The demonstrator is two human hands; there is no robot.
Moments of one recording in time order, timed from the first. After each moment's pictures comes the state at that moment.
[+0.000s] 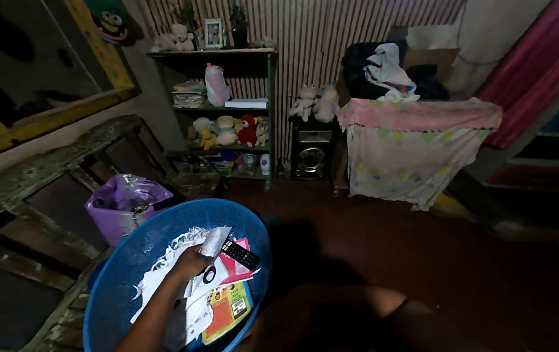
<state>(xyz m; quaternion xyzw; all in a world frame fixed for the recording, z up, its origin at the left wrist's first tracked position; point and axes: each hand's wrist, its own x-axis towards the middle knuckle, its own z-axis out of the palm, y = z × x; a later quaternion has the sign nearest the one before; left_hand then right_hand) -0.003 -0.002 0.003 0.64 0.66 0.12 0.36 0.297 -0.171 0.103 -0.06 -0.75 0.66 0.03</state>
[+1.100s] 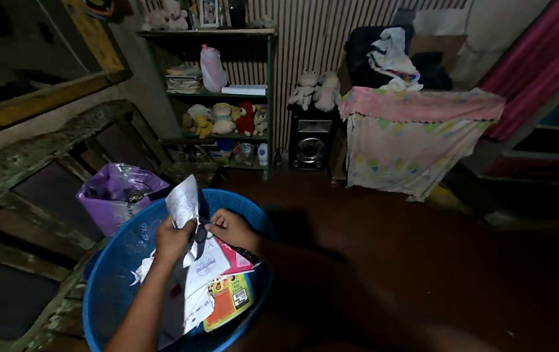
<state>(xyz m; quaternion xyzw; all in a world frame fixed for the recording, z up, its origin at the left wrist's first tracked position) 0.003 -0.002 0.052 0.59 0.62 0.45 0.27 0.196 0.024 -0.004 -0.41 -0.72 0.39 0.40</state>
